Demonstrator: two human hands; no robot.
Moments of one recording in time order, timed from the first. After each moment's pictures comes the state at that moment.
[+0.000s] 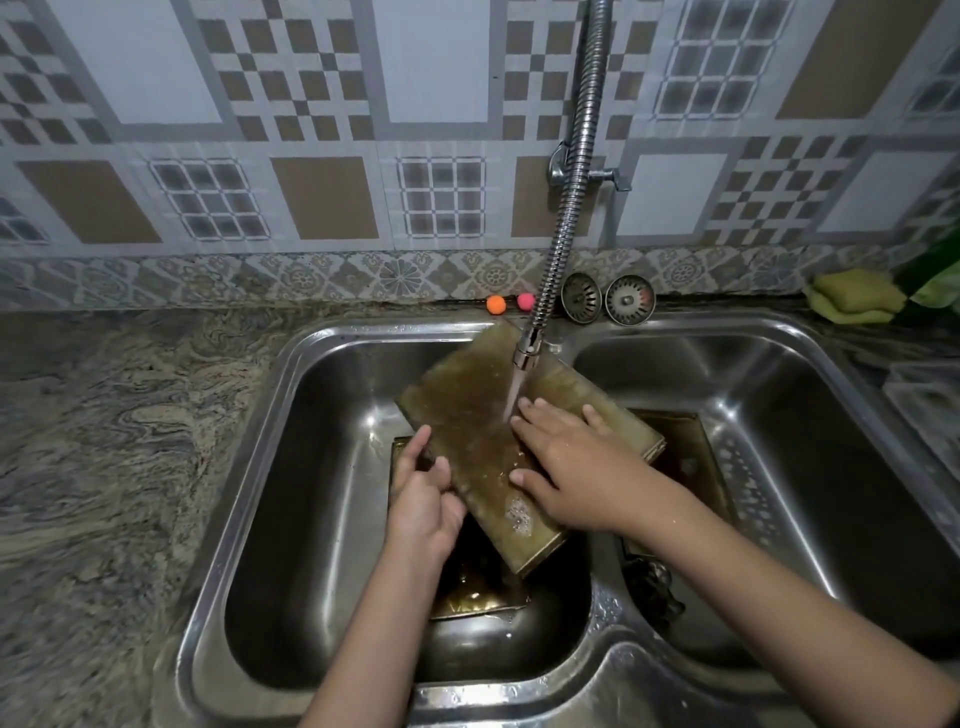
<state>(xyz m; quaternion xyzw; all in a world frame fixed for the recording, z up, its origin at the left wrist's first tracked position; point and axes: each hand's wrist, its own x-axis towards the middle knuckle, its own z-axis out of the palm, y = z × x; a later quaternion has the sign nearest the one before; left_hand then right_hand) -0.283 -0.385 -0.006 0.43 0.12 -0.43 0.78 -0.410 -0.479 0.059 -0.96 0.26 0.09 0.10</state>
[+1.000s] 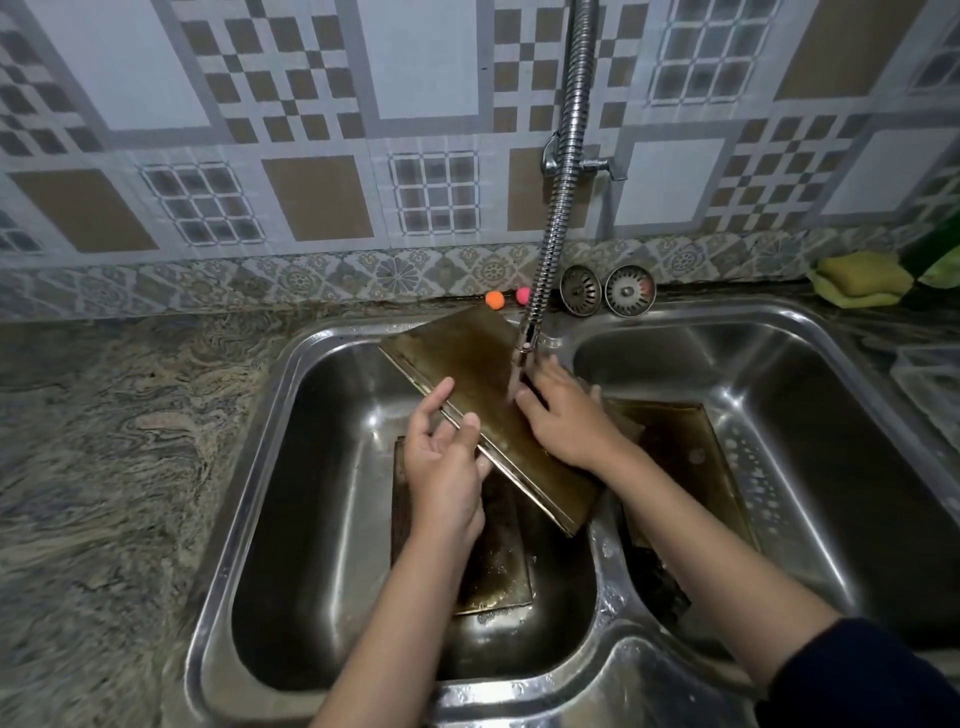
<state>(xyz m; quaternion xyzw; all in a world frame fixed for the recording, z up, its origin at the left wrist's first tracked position) -0.307 -0.398 0.037 0.55 -0.07 -0.31 0.77 -0.372 -0.528 0.012 -0.87 0.37 -0.09 0.32</state>
